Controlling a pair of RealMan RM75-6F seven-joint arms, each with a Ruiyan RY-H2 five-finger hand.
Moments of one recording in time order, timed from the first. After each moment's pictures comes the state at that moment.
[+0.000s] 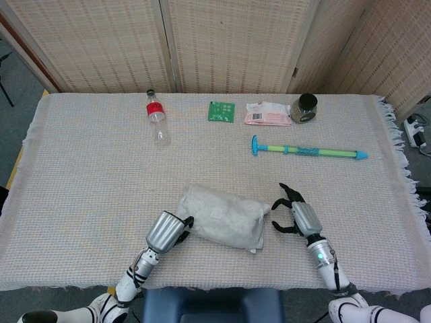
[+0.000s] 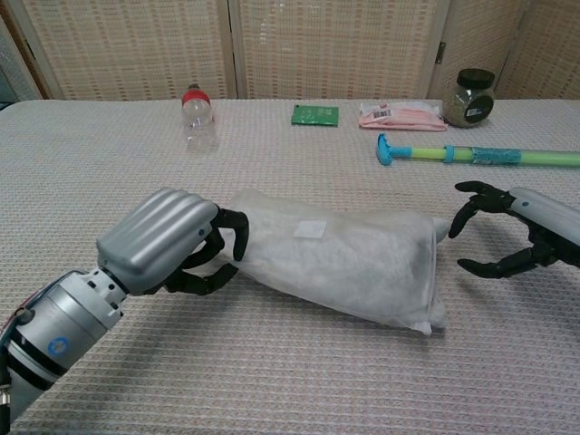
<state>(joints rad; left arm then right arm) -0.56 -2.03 -0.03 -0.93 1.67 1.40 0.14 0.39 -1.65 0.13 -1.26 -1.37 1.05 0.30</state>
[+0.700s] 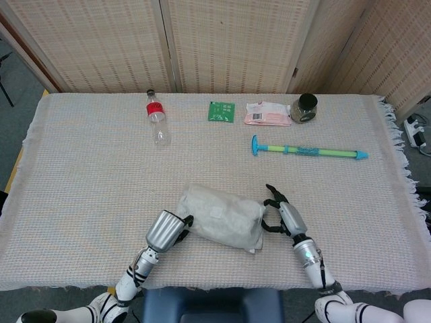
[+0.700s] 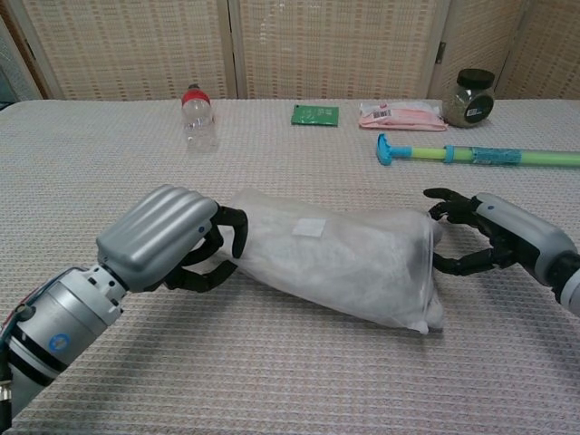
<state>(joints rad) -0.56 -2.02 -0.03 -0.93 1.66 1.39 0.16 0.42 -1.74 0.15 -1.23 -1.36 1.02 0.47</state>
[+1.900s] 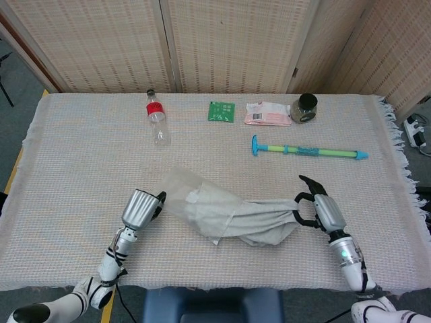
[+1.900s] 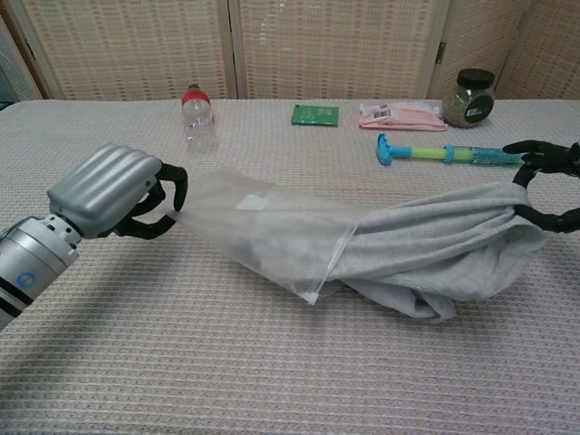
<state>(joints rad) -0.59 -1.96 -0.11 -0.73 1.60 1.39 0.12 0.36 -1.40 0.14 -1.47 -1.34 1.10 0.31</state>
